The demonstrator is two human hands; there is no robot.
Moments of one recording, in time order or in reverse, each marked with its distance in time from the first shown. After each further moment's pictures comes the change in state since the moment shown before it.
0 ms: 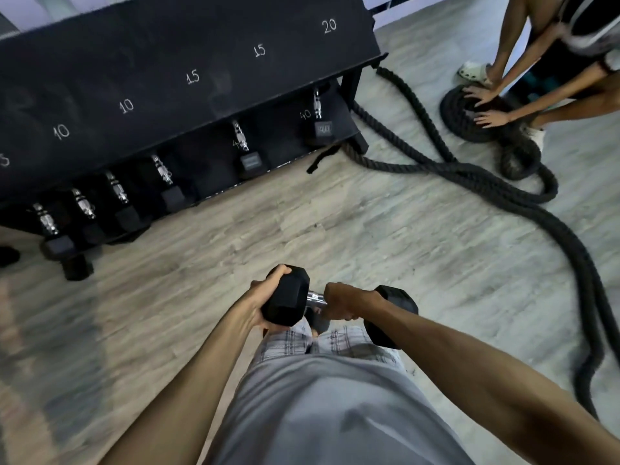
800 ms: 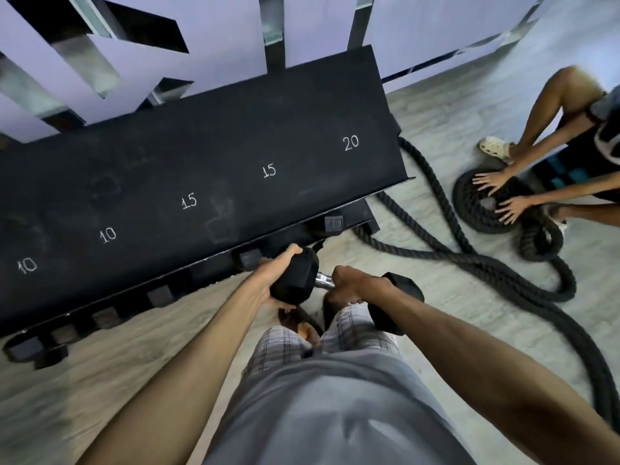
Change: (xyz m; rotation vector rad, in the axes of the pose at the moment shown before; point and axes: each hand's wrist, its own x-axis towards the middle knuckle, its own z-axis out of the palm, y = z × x) left_hand 0.106 0.463 0.005 -0.051 0.029 0.064; right_hand 0.192 -0.002 -0.434 -0.004 0.095 0.000
